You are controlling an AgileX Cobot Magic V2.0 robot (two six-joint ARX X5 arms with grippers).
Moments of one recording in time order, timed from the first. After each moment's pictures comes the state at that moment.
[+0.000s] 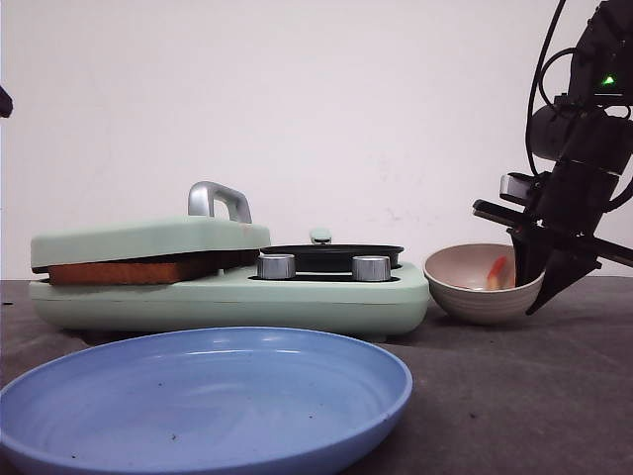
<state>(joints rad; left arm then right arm) -0.35 0.34 0.38 -0.34 0.02 -0.25 0.06 2.00 1.45 -0.68 -0.32 0.23</state>
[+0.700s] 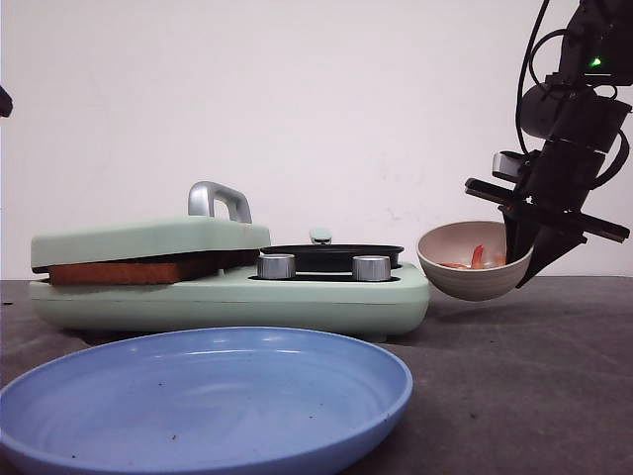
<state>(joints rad) -0.35 0.34 0.38 -0.34 0.02 -0.25 0.06 2.01 1.57 -0.72 -0.31 0.24</state>
